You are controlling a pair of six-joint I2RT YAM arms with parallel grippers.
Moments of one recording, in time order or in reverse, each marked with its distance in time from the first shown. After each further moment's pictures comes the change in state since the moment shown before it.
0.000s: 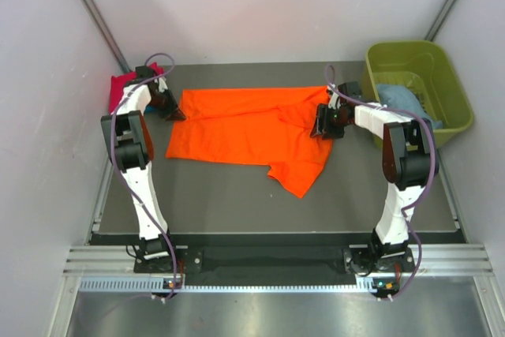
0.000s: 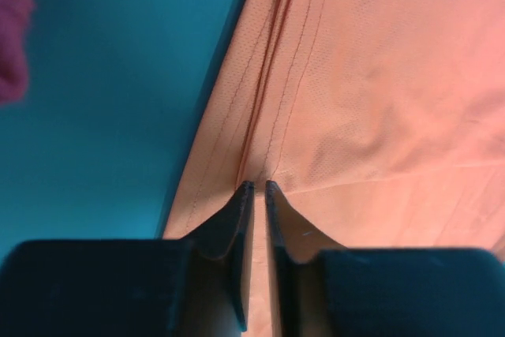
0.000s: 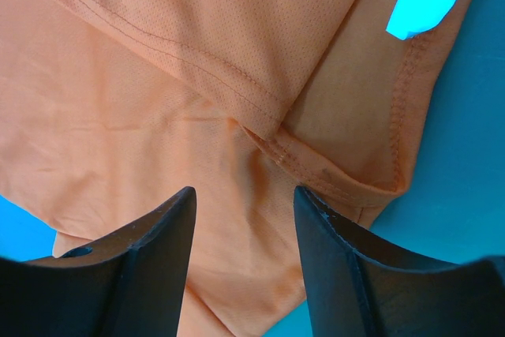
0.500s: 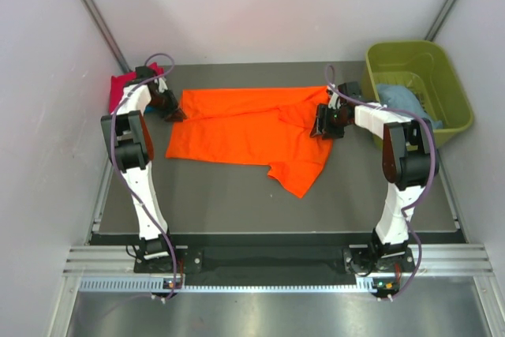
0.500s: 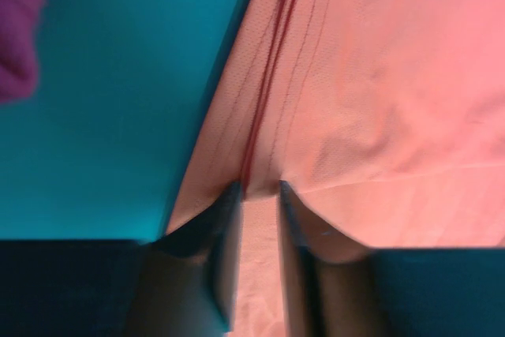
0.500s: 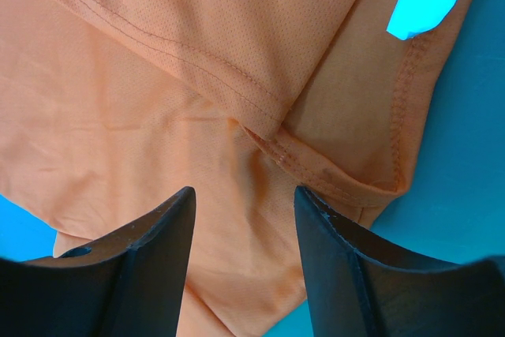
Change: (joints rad) left arm -0.004 0.000 -0.003 0.002 -0.003 -0.001; right arm 0.000 0.000 0.000 0.002 -0.001 0.001
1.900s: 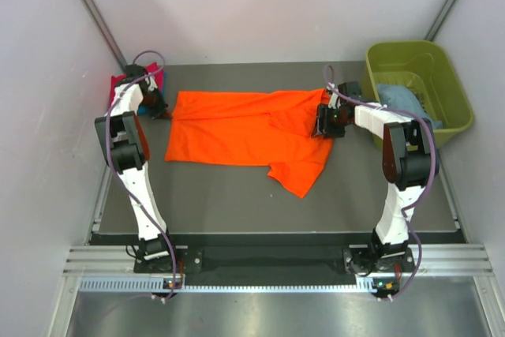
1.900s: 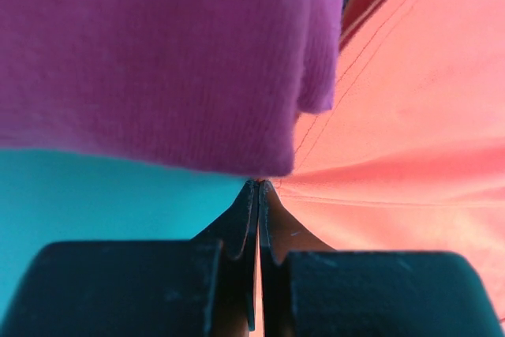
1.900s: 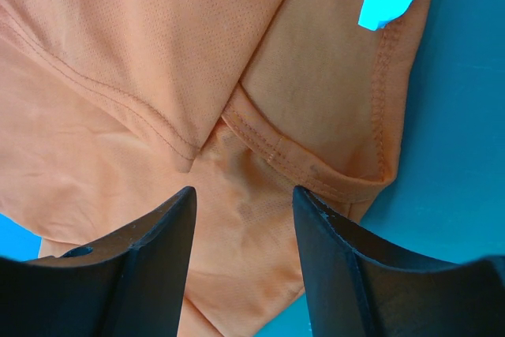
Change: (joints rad) left arm 0.056 -0.006 0.032 -0.009 -0.109 0.046; right arm 0.000 0.000 0.000 0.002 0.031 -0.034
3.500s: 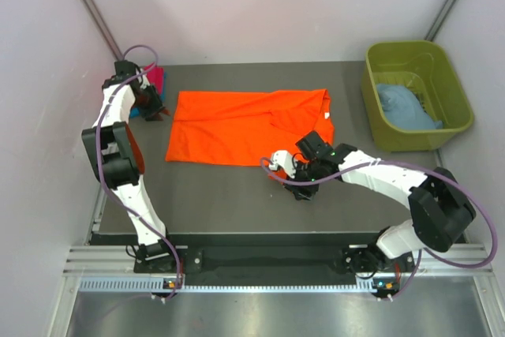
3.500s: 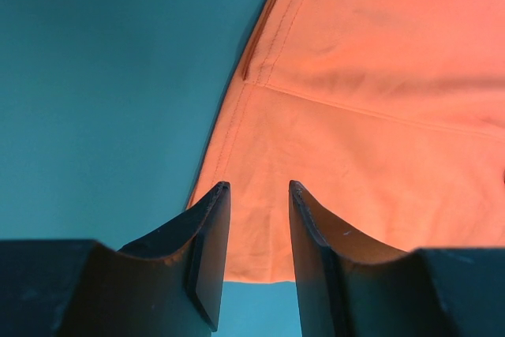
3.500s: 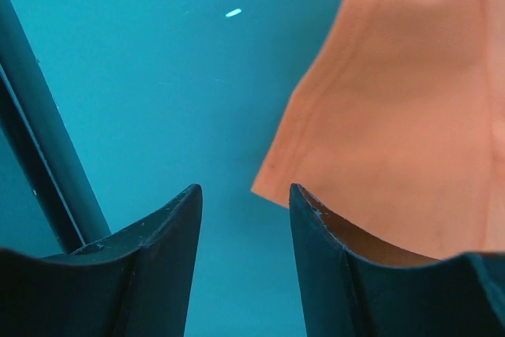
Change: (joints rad) left arm 0.005 -0.285 -0.203 -0.038 -0.019 -0.024; right arm 0.548 -0.517 -0.439 -0.160 -0.024 -0.745
